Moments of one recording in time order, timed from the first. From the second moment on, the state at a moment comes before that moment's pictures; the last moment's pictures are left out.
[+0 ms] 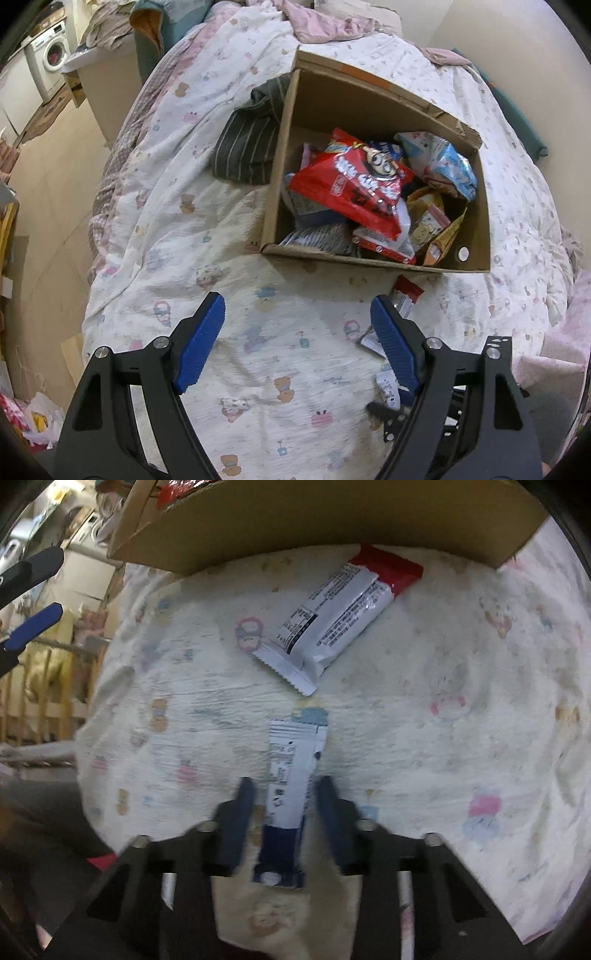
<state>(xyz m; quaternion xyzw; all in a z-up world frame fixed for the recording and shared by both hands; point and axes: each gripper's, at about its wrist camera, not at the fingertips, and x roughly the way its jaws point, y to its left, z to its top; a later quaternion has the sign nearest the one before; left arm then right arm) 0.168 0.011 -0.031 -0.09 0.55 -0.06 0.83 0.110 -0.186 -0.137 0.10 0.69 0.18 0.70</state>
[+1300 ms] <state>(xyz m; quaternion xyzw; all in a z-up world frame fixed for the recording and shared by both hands) 0.174 -0.181 -0.149 0.13 0.62 -0.20 0.74 0.108 -0.335 -0.109 0.25 0.61 0.10 0.74</state>
